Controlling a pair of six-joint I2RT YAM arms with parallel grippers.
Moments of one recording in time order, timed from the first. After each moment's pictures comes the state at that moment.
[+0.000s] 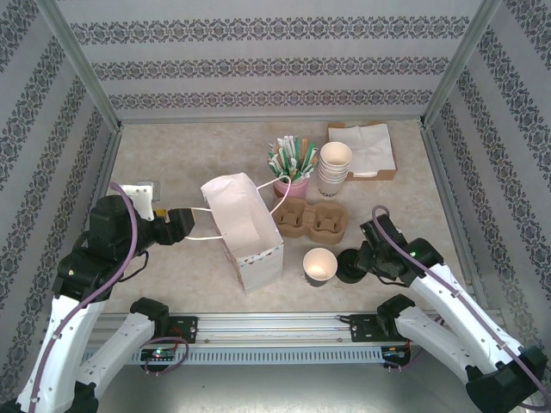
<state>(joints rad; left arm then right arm) -0.27 0.66 1.06 -0.97 0.14 -0.37 0.48 0.76 0.67 -1.13 0.11 0.86</state>
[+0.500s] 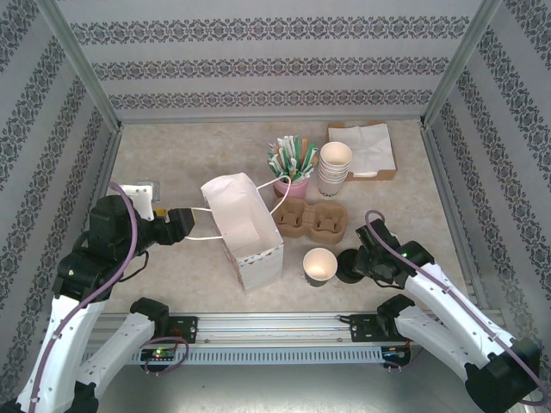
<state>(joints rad) -0.27 0.66 1.06 -0.97 0.14 -0.37 0.47 0.78 0.57 -1.04 0.12 0.87</state>
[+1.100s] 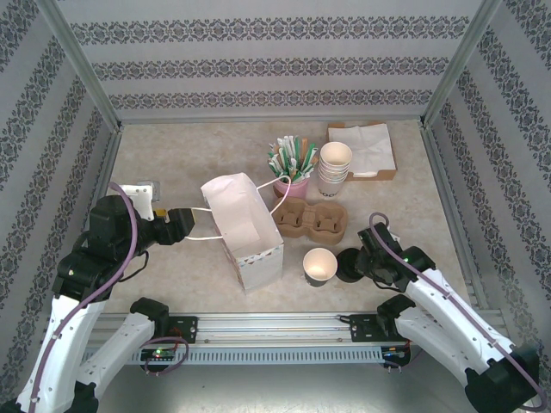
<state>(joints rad) -0.27 0.66 1.06 -0.97 0.14 -0.37 0.46 0.74 0.52 -0.99 0.13 0.91</state>
